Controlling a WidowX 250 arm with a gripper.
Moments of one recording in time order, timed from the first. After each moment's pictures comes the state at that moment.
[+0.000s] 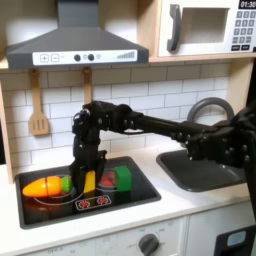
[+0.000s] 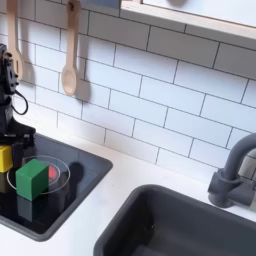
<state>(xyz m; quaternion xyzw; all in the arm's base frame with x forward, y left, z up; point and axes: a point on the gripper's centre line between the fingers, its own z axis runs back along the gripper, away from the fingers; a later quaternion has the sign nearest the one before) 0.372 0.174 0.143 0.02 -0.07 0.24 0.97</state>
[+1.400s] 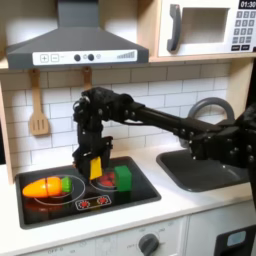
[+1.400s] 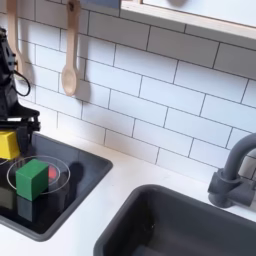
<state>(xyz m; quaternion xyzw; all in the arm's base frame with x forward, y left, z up) 0.372 0.161 0.175 -0.03 -0.08 0.20 0.98</state>
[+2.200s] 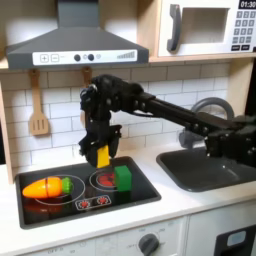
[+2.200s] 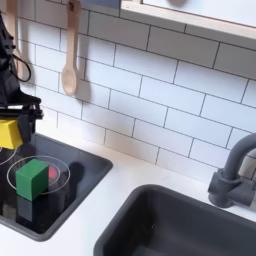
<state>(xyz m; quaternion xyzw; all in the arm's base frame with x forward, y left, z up) 0.363 0.146 0.203 -0.05 -0.11 0.17 0.98</state>
